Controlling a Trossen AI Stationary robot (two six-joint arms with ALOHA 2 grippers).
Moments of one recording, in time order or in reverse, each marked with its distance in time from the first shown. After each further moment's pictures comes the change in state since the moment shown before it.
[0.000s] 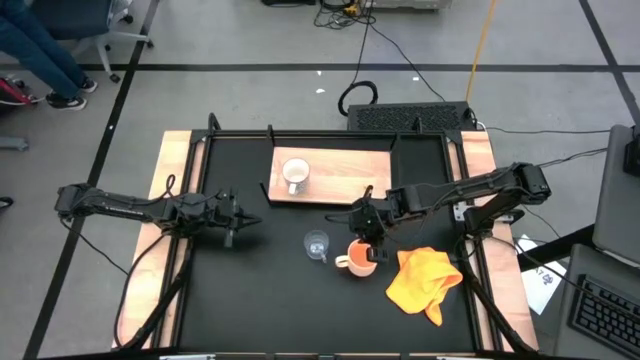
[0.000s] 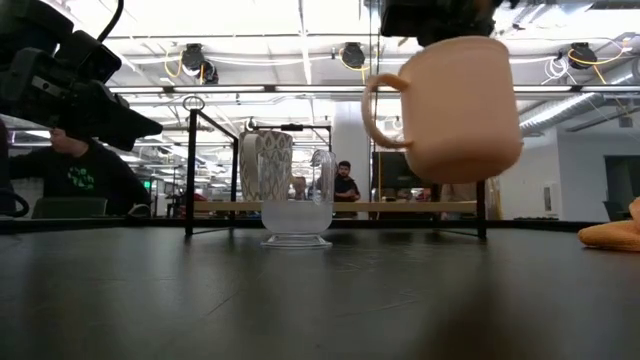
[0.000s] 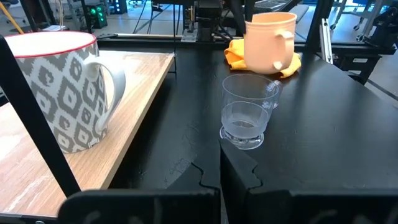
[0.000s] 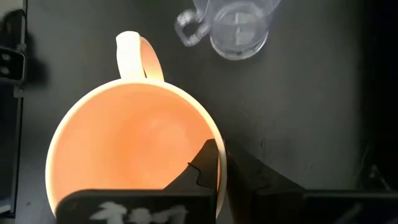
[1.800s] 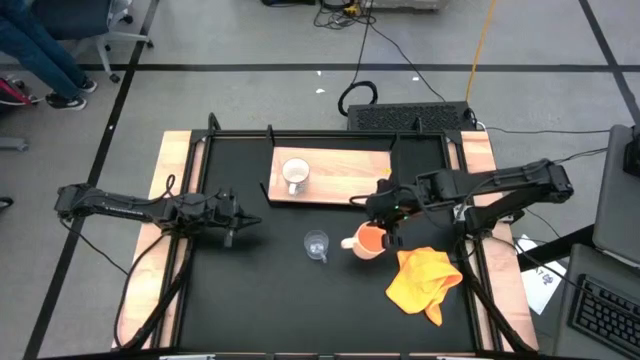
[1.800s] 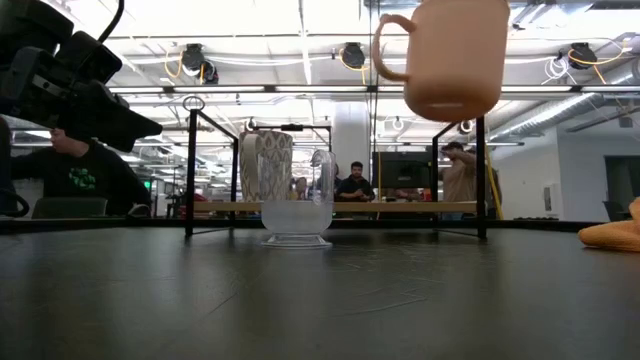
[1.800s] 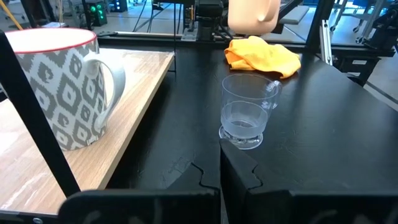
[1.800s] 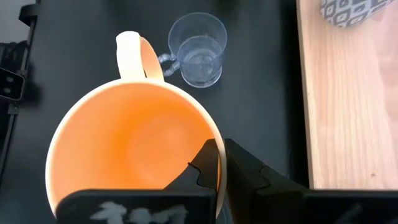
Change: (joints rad) left arm 0.000 0.000 0.000 -0.002 0.000 -0.016; right arm -0.013 -0.213 0.016 -0.082 0.133 -0.058
